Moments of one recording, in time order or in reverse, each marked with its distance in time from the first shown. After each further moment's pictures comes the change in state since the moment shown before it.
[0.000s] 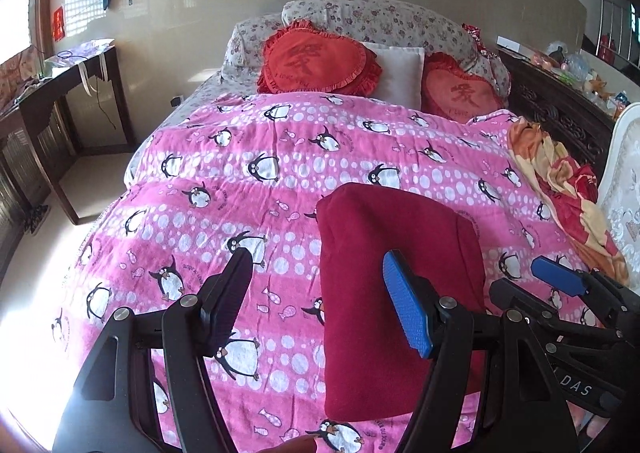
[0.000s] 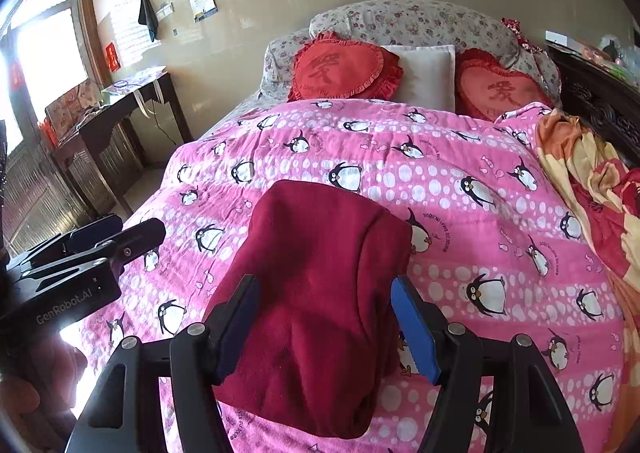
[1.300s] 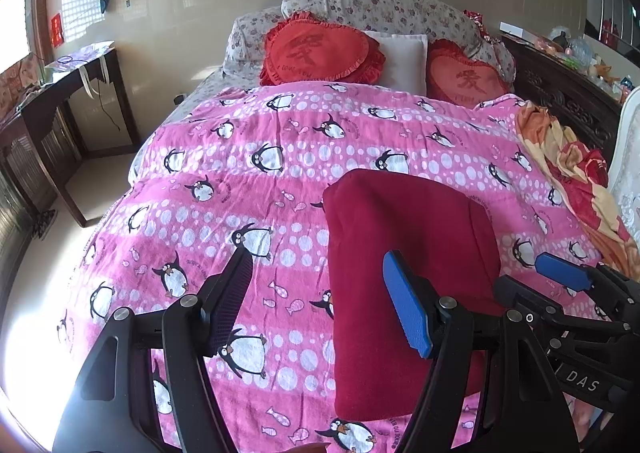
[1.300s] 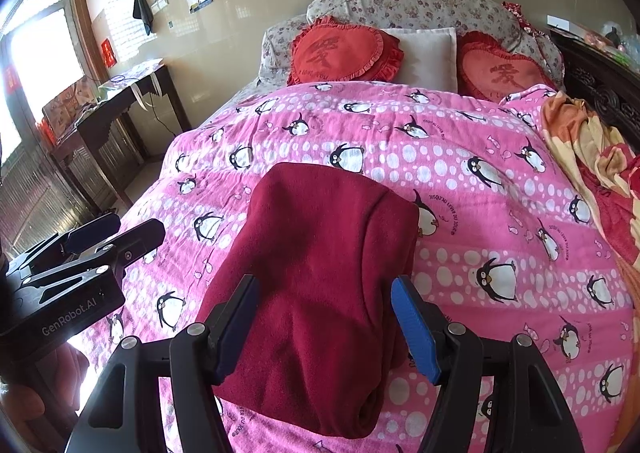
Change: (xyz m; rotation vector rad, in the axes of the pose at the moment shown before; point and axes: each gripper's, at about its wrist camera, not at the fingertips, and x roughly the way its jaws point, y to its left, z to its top) left arm 0.015 0.001 -0.008 0.029 0.029 0.026; right arm 0.014 -0.001 -0.005 0.026 0.050 0.013
